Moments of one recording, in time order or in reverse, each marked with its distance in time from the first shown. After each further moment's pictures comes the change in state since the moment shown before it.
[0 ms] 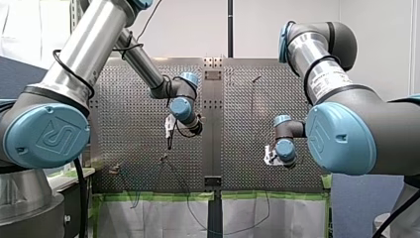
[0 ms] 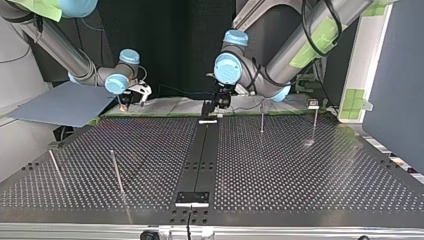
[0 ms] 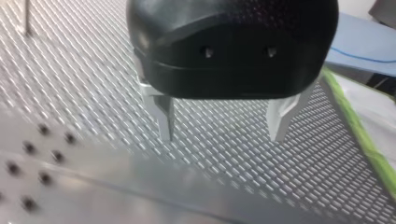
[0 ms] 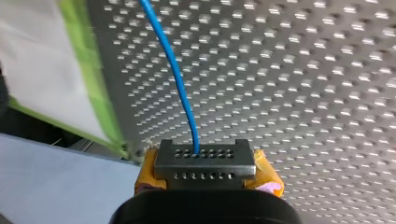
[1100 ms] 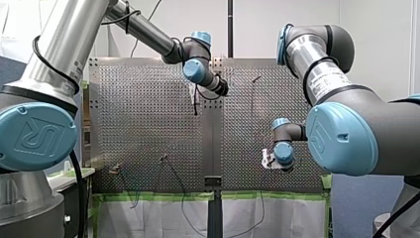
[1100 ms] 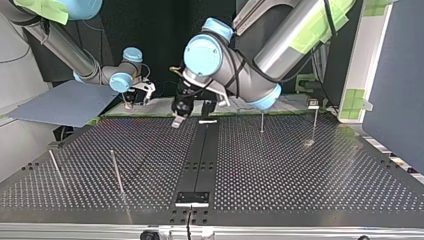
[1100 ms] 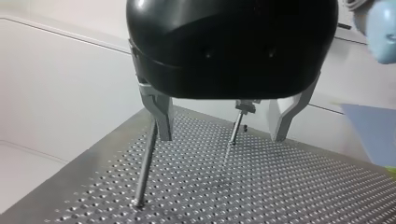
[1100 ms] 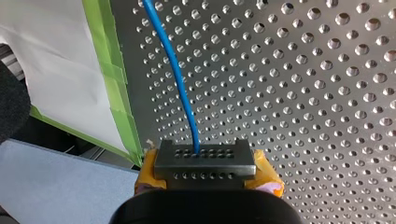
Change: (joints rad) left arm -0.134 0.123 0.226 -0.161 0.130 -0.062; right arm 0.017 0.036 0.005 -0.003 -0.014 -0.003
